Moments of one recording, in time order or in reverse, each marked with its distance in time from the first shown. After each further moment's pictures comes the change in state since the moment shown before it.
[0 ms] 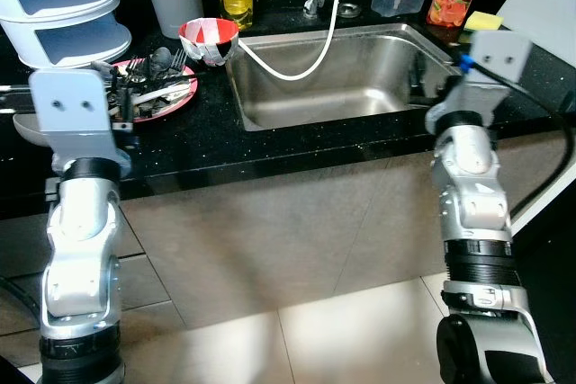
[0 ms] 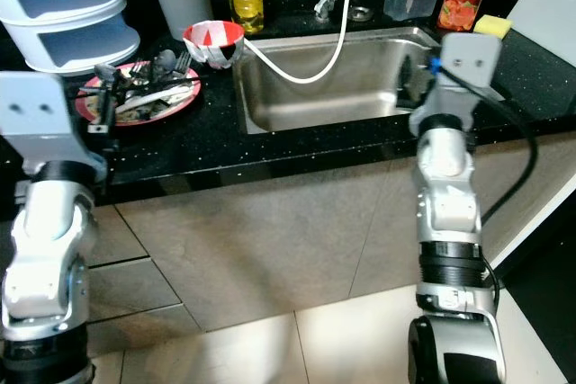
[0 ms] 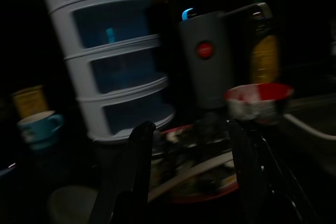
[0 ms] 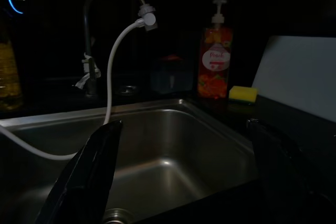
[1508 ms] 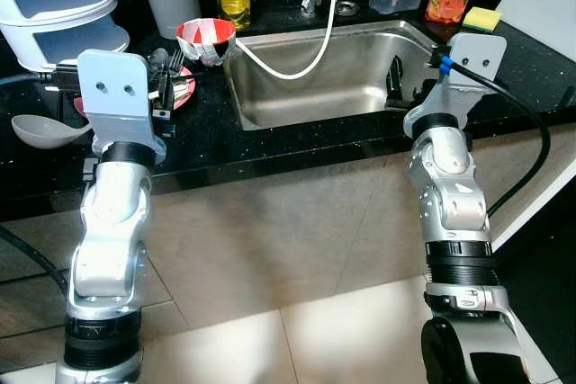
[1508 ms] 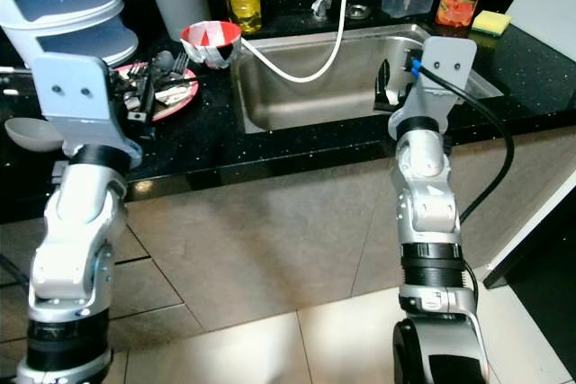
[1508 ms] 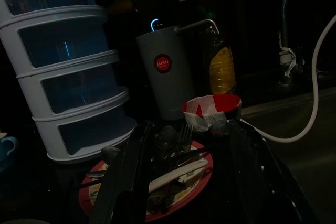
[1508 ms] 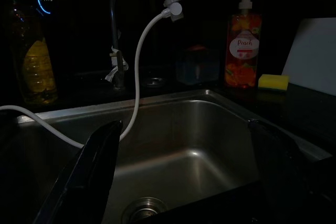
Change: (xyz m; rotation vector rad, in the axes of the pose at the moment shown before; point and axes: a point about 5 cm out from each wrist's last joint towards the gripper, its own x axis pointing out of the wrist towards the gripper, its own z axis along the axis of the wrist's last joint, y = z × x) left arm 0.008 -0.029 0.010 -0.044 -0.023 -0.108; right arm -0.004 0.023 -0.002 0.052 0.027 0.047
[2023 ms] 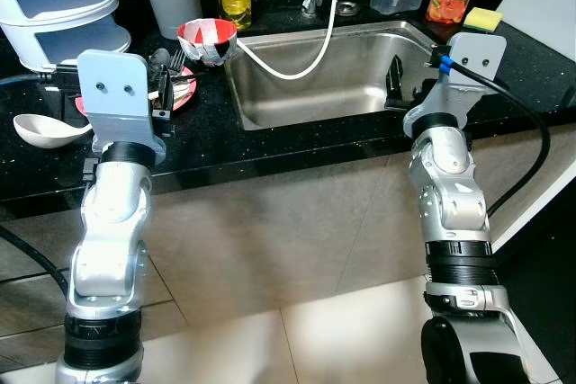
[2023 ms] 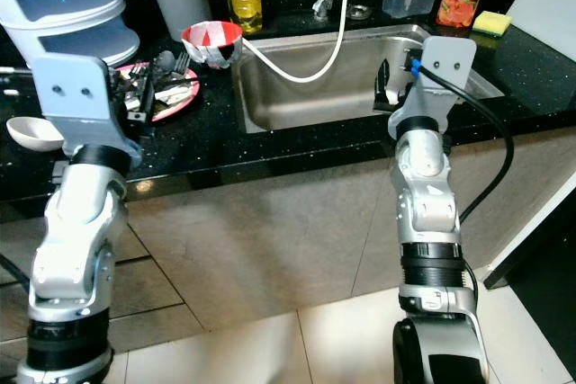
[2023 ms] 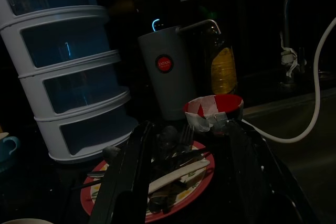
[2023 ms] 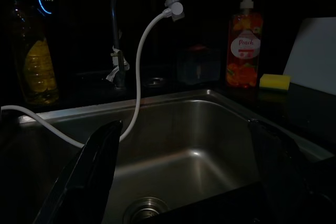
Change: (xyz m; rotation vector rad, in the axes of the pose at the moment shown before) left arm 0.000 0.000 0.000 0.000 -0.002 0.003; right arm 0.000 0.000 0.000 0.001 0.000 0.000
